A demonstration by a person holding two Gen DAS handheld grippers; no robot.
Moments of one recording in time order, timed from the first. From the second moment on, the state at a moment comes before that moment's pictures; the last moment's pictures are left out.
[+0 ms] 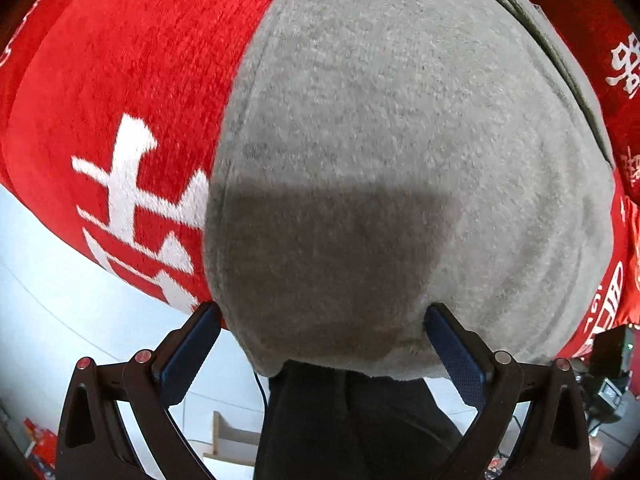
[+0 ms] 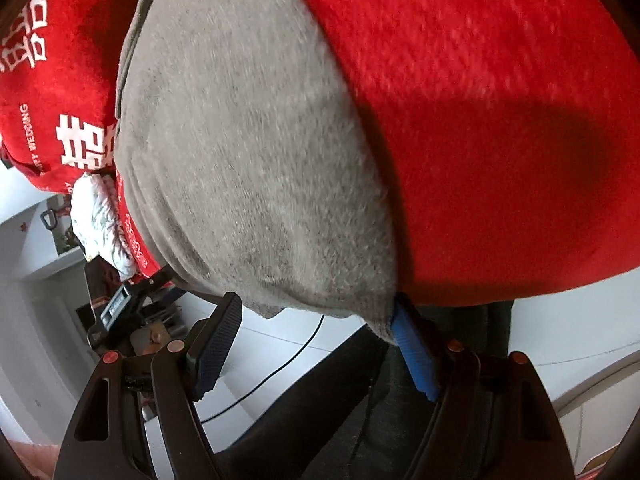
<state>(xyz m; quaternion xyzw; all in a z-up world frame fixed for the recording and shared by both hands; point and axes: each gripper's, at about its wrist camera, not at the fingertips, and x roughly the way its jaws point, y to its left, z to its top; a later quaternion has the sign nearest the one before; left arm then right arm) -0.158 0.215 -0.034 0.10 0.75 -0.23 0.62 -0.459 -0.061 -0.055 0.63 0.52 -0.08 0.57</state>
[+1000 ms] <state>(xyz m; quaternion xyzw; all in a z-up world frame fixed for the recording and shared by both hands) -0.010 0.149 0.056 -0.02 0.66 -0.37 0.65 -0.317 -0.226 0.022 0.71 0.30 -0.01 0.64</state>
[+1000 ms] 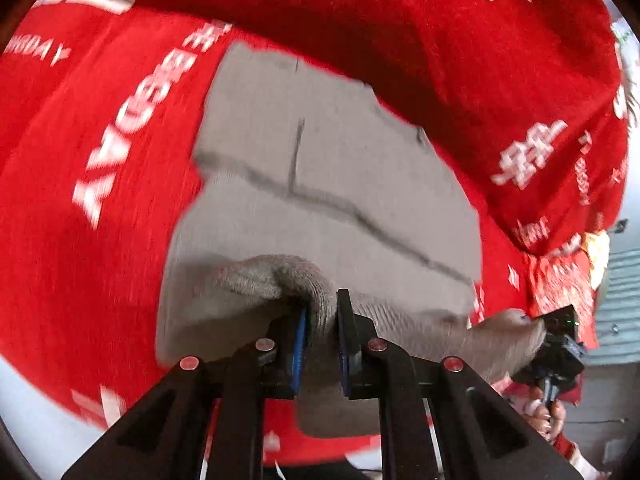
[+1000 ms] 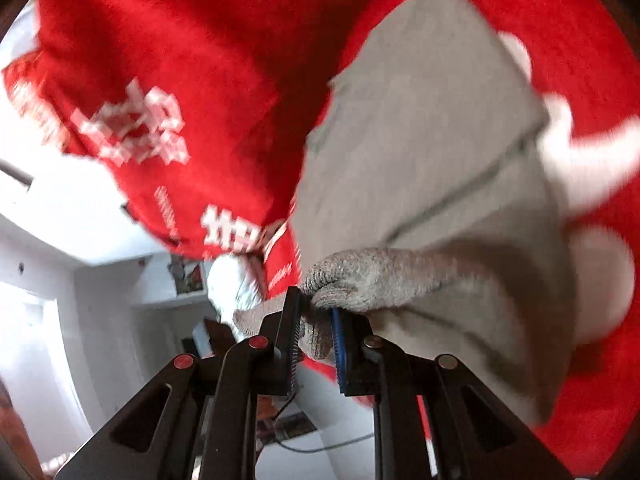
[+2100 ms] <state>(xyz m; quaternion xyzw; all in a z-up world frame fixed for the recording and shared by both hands) -0.024 0.017 0.055 0.31 0.57 -0.35 0.68 -0.262 -0.290 0.029 0.51 0.49 -0.16 0.69</state>
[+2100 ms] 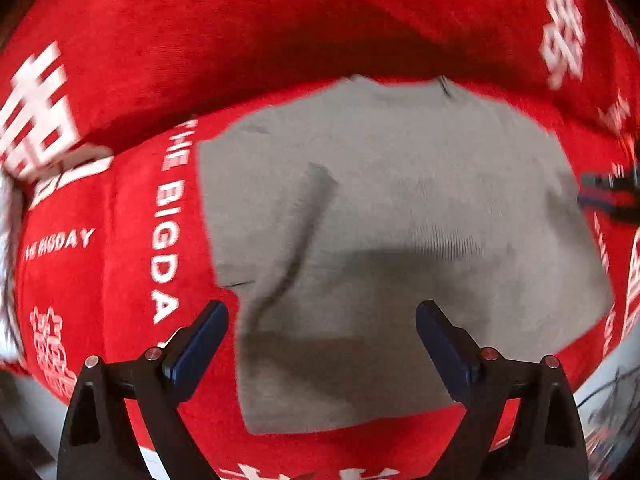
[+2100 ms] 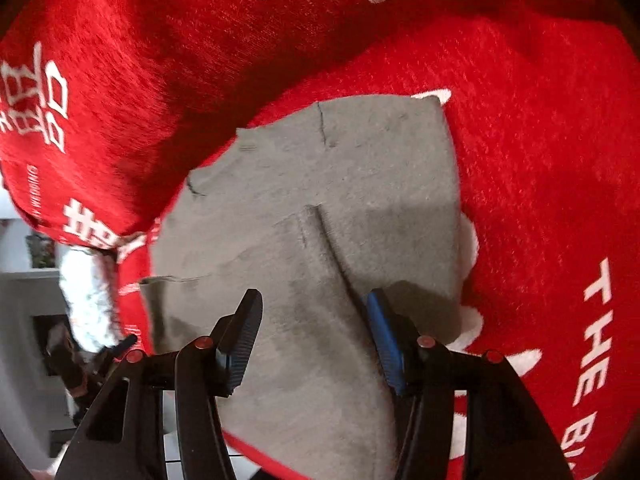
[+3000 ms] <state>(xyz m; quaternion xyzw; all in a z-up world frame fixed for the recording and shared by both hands) 0.053 0.004 0.088 0.17 0.59 -0.43 0.66 -0.210 -0.266 0.126 0.34 0.49 -0.19 0.78</state>
